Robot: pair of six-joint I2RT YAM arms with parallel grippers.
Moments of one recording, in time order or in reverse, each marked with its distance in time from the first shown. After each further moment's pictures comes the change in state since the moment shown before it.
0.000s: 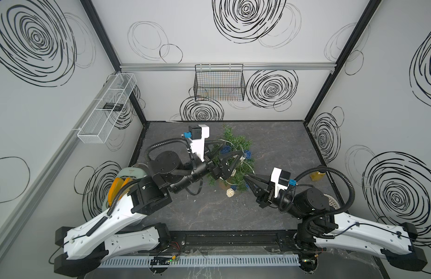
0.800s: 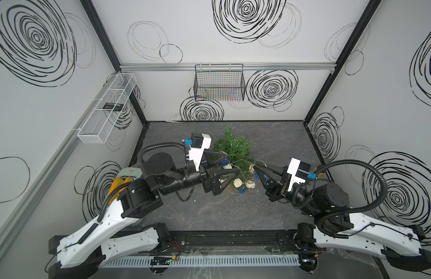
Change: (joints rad) left arm 0.037 -0.061 -0.016 -0.111 0.301 0.023; right arm 0.000 -0.013 0.171 -0.117 0.014 -0.035
